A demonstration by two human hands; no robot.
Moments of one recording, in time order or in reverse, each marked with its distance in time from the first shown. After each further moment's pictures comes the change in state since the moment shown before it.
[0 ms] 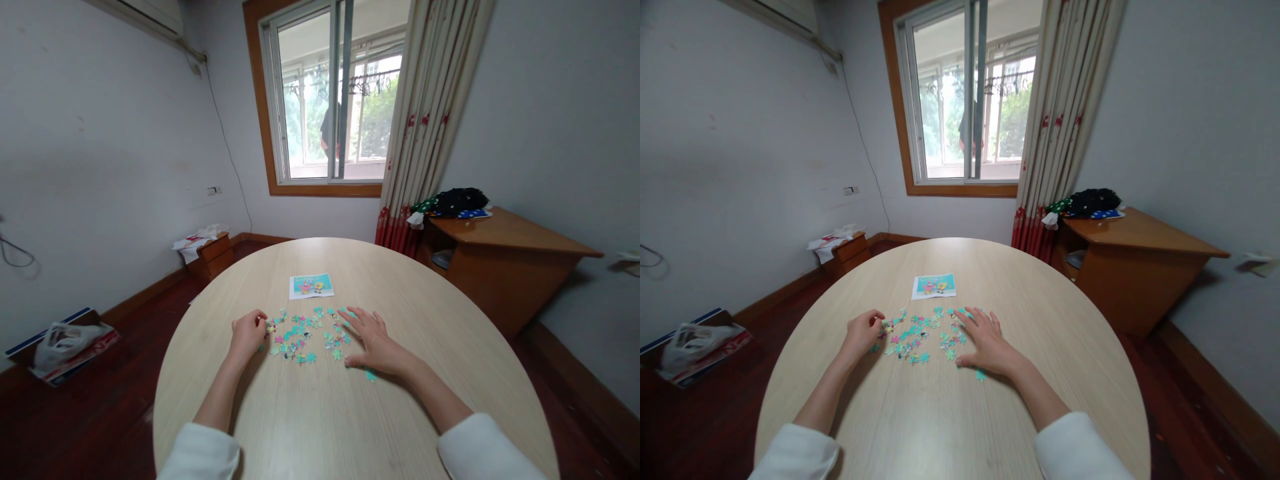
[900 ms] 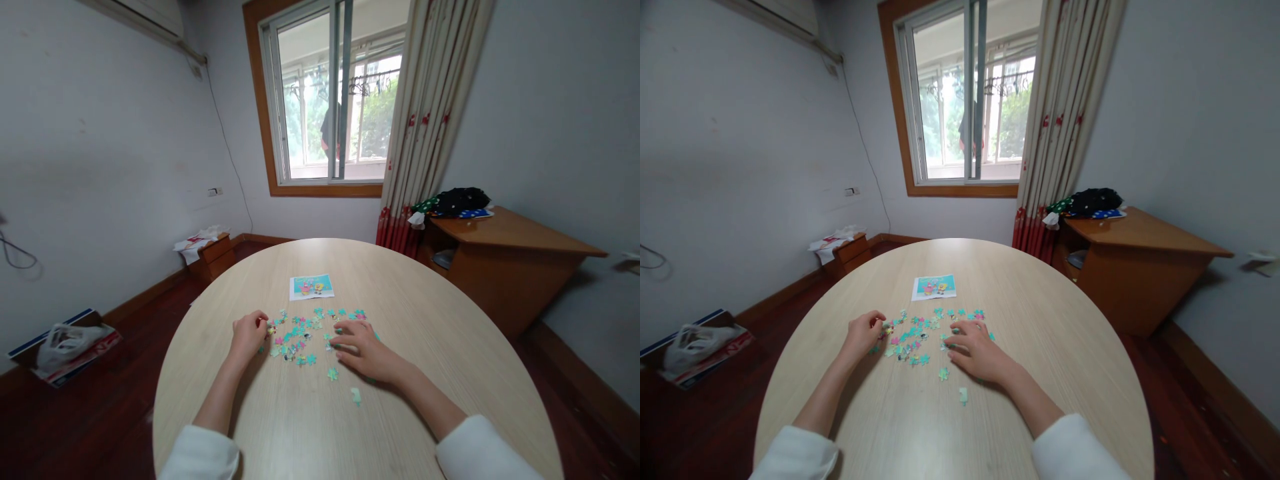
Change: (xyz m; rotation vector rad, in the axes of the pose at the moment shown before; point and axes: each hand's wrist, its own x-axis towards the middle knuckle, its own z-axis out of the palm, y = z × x) left_hand 0.002 -0.003 0.003 -0.002 -0.005 0.028; right_hand -0.003 -0.021 0.005 0.070 0.110 -0.247
